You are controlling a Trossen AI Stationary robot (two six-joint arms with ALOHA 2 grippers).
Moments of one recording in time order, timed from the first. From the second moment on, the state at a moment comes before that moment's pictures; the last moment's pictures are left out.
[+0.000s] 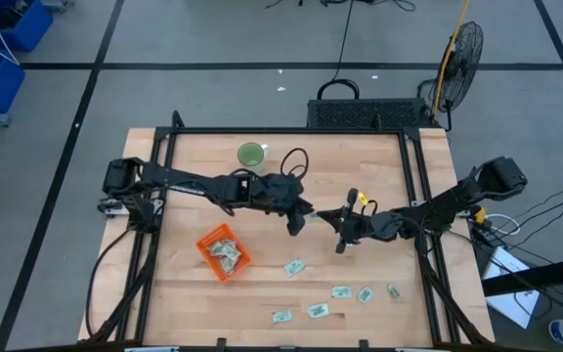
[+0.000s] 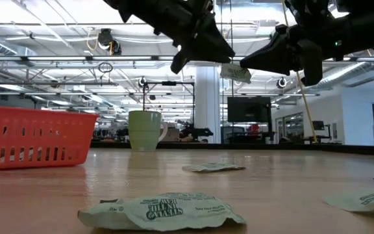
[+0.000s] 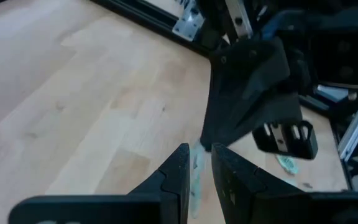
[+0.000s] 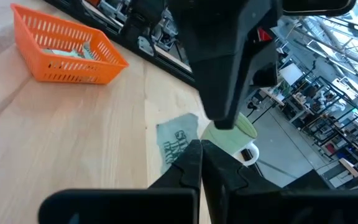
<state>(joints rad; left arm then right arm) 0.00 1.76 1.27 -0.01 -0.02 -0.45 0.31 1.34 0.36 0.80 0.63 -0.51</state>
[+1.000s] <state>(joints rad) -0.02 1.76 1.27 -0.03 -0.02 -0.35 0.30 1.34 0.36 0.87 0.63 -0.51</state>
